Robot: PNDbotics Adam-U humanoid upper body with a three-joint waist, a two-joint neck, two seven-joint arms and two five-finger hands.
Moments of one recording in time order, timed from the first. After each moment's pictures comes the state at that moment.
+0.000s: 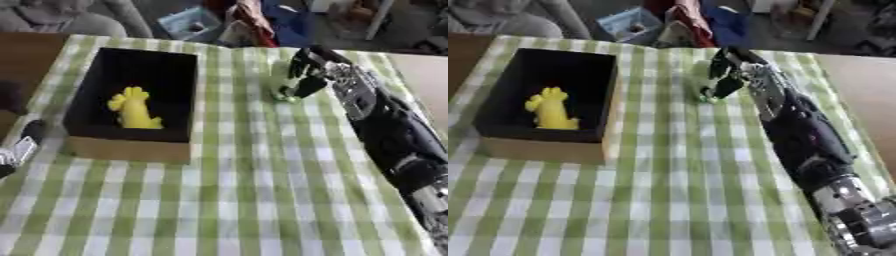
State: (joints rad) left arm -0.36 0.42 -0.01 -1.84 -0.15 -0.10 -0.15; right arm -1.00 -0.41 -0.01 -0.76 0.84 -0.08 0.19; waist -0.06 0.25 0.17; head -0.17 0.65
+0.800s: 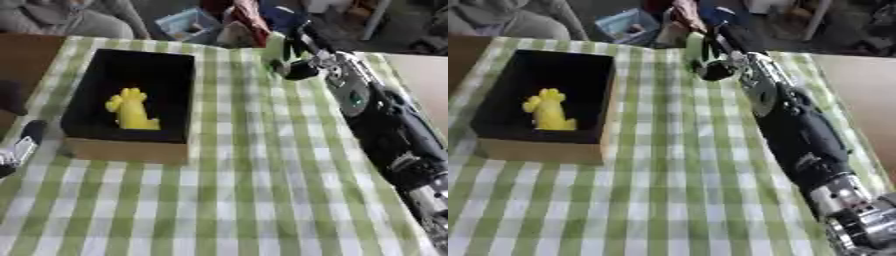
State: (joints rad) left arm -0.36 0.42 -0.01 -1.84 -0.15 -0.10 -0.15; right arm -1.03 -0.40 0.07 -0.91 0.83 -0.17 0.07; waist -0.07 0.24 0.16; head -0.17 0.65
